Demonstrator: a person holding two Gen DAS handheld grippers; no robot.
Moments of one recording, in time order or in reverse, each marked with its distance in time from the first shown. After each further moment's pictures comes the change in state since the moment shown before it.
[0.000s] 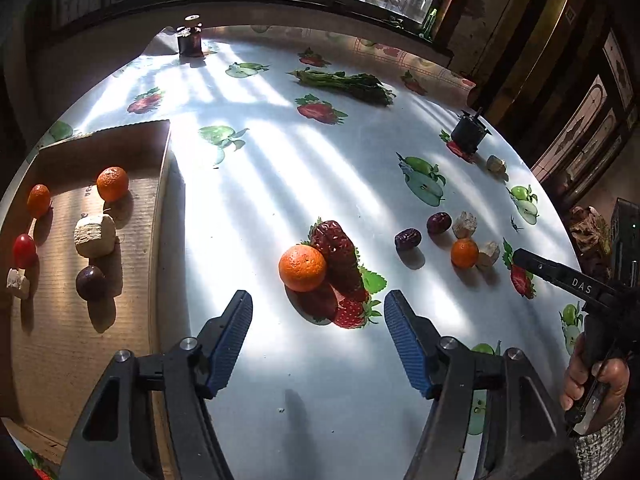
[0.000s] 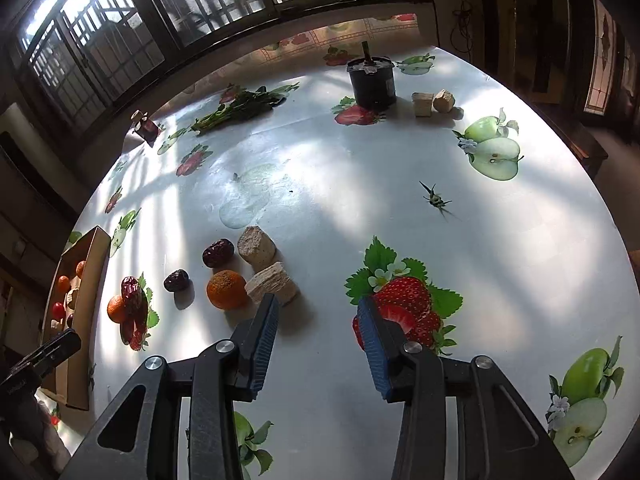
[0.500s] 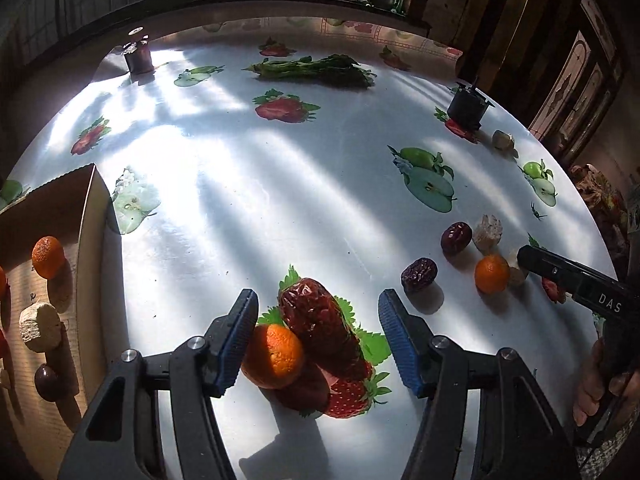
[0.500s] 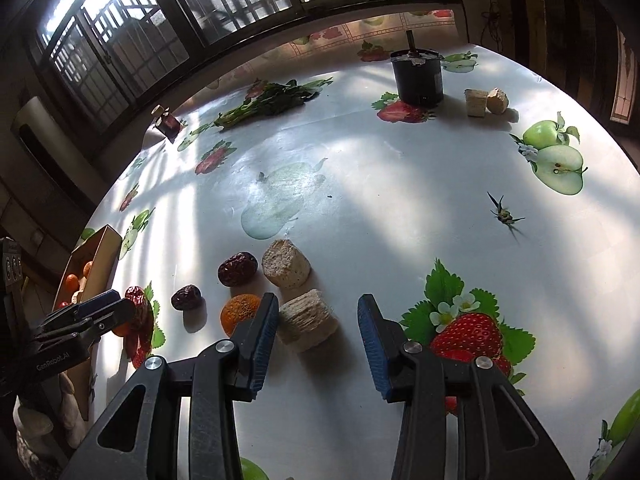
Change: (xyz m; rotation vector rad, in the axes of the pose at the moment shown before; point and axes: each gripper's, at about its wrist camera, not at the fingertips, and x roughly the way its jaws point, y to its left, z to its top) left arm 0.066 -0.021 0.035 0.138 0.033 0.002; right arm 0.031 0.007 0.006 -0.023 -0.036 0.090
